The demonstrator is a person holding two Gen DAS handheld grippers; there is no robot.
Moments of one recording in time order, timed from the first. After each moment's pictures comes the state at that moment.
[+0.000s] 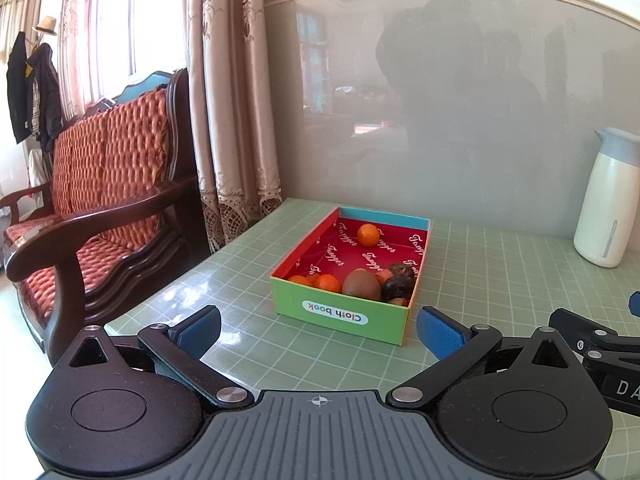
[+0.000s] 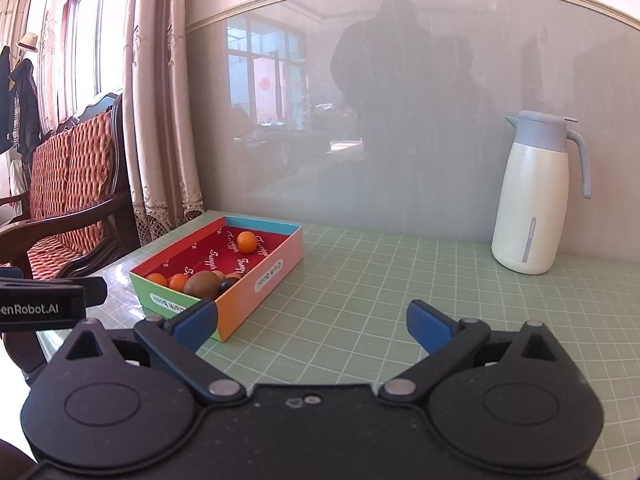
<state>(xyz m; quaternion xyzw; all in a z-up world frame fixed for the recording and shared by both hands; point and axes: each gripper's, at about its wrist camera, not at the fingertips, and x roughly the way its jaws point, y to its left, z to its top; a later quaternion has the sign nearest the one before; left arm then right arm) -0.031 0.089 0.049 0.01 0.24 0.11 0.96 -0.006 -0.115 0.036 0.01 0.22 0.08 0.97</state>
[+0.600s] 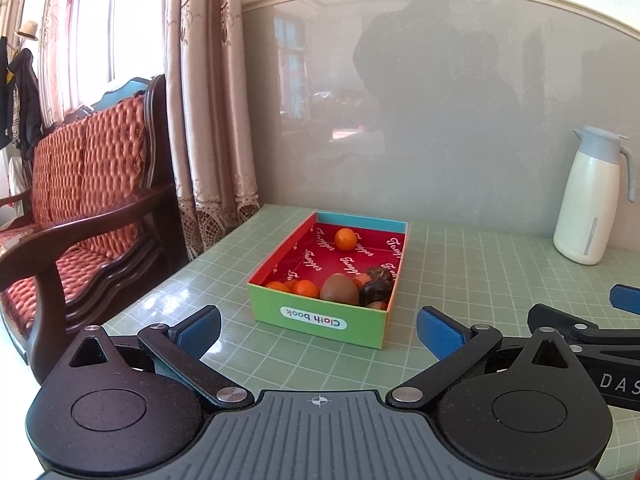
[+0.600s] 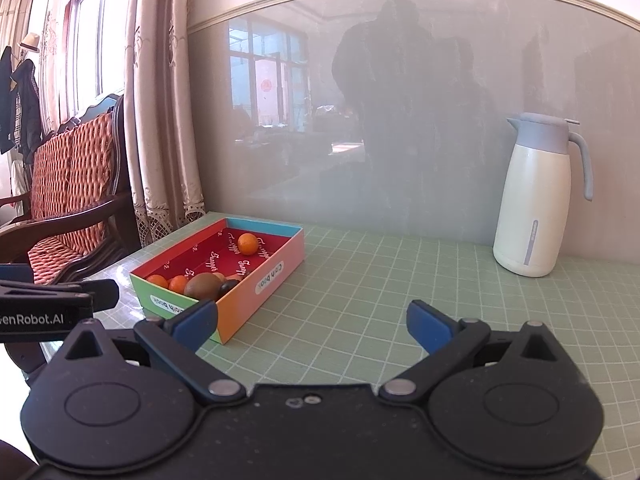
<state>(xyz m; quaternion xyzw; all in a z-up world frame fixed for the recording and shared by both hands) -0.029 0.088 0.048 0.01 0.23 0.07 0.97 -0.004 -0.115 0.036 0.01 0.21 0.08 0.97</state>
